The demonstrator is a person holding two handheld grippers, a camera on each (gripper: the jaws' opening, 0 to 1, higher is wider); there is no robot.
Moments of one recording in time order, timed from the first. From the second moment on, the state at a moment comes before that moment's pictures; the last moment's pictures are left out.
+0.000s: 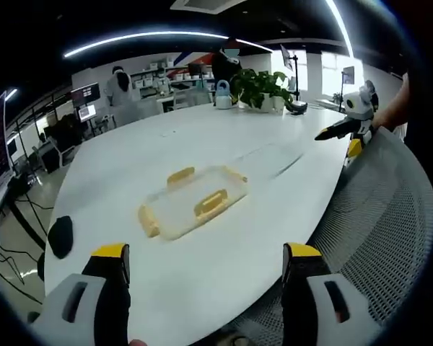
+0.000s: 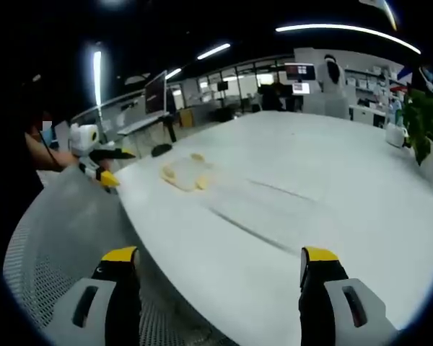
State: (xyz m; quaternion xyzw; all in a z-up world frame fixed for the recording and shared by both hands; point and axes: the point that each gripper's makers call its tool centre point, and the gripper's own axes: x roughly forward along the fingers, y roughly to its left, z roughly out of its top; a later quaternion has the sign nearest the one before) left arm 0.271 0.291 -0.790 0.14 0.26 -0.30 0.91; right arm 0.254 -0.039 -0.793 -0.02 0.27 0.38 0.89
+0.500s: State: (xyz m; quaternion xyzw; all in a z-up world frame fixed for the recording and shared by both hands) left arm 0.270 0.289 -0.790 0.14 0.26 -0.30 0.91; right arm 0.255 -0.039 -0.790 -0.01 0.26 0.37 0.89
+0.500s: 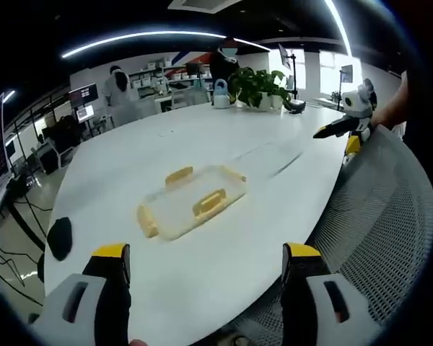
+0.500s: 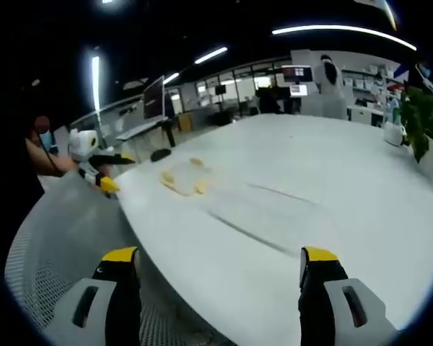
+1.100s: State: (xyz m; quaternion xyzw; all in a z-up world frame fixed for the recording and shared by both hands) left arm 0.269 0.289 -0.790 0.15 0.26 -0.30 0.90; right arm 0.256 -0.037 -0.786 -0.01 0.25 0.37 0.89
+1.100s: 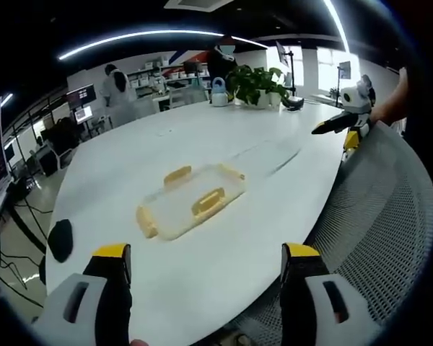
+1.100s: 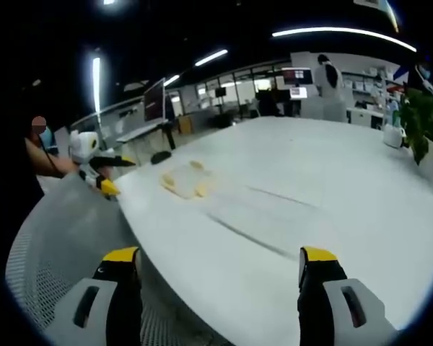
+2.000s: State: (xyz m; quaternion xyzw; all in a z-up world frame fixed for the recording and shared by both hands) left arm 0.269 0.281 -0.790 0.17 0.26 -0.33 0.89; right arm 0.258 -0.031 -0.774 0.00 0.22 0.39 0.90
